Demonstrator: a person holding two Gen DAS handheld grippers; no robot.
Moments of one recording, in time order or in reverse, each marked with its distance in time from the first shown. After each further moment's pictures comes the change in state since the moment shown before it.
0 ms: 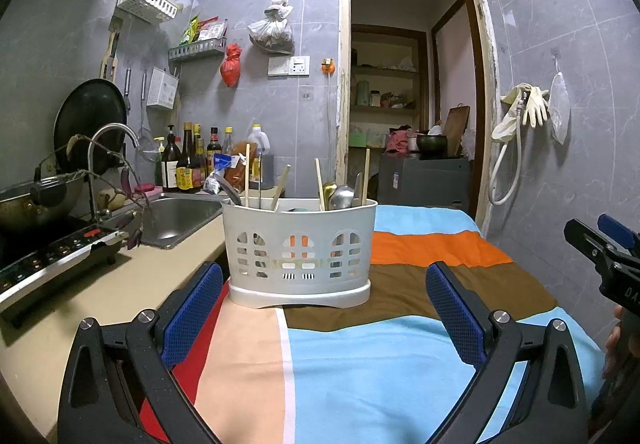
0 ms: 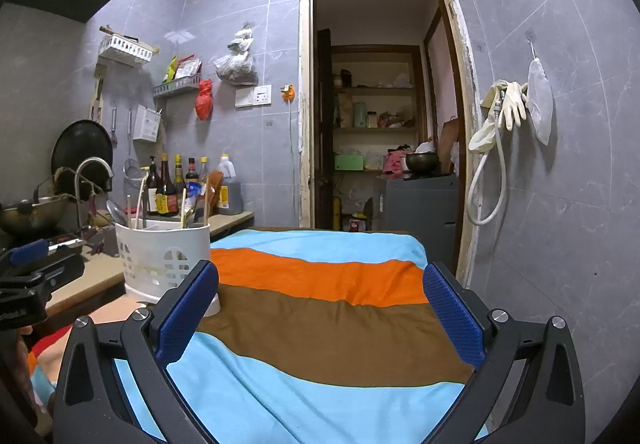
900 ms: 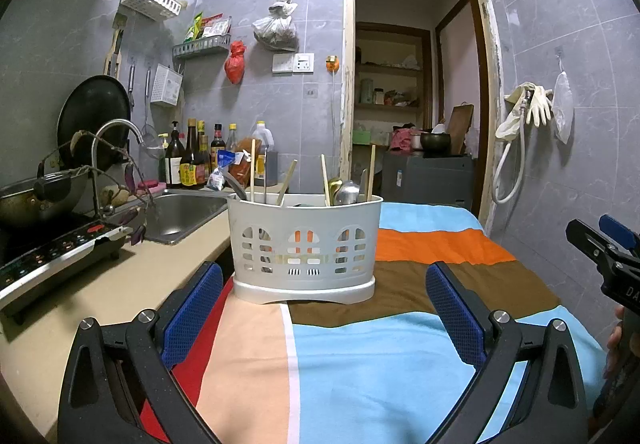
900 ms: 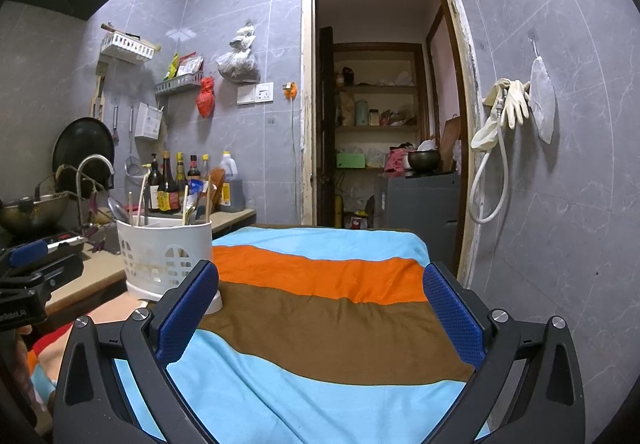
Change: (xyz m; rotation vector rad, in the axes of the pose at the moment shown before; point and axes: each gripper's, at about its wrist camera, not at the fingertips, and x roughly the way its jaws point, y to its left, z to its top) left arm -0.001 0.004 -0.004 -0.004 0.003 0.007; right arm -0.001 0.001 0.000 0.001 0.007 0.003
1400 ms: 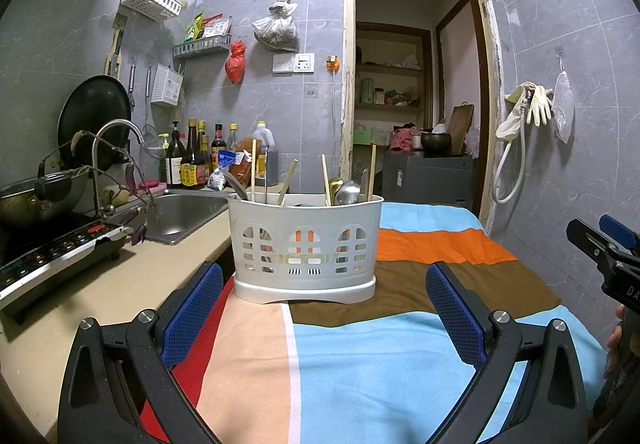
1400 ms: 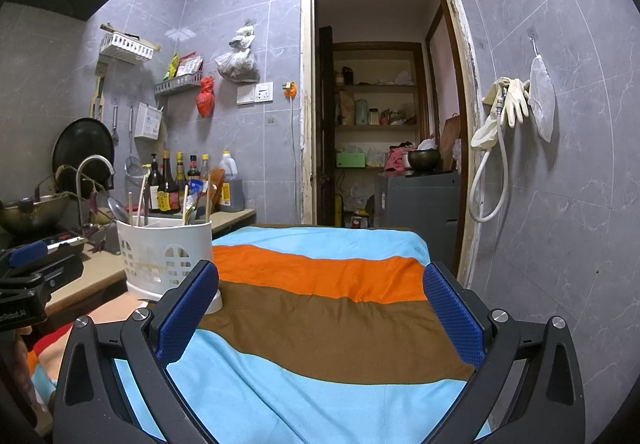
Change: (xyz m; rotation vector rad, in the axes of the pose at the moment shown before) left arm 0.000 0.001 0.001 0.001 0.000 0.000; right arm 0.000 0.000 0.000 -0.001 -0.002 -0.001
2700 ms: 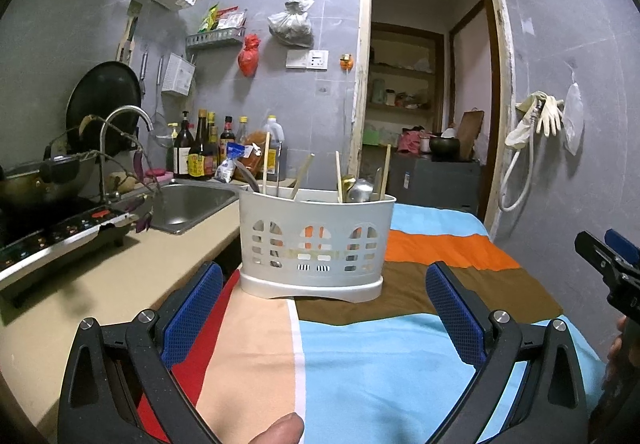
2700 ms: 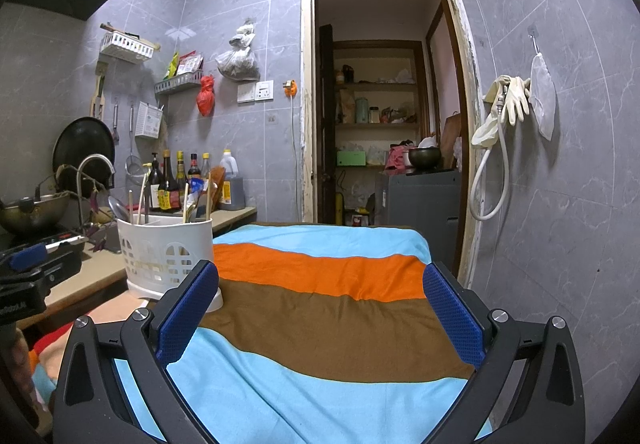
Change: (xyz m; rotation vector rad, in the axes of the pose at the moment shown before) left arm -0.005 0.018 -0.010 -0.061 0.011 0.013; right arm 0.001 0.001 -0.001 0.001 0.005 0.001
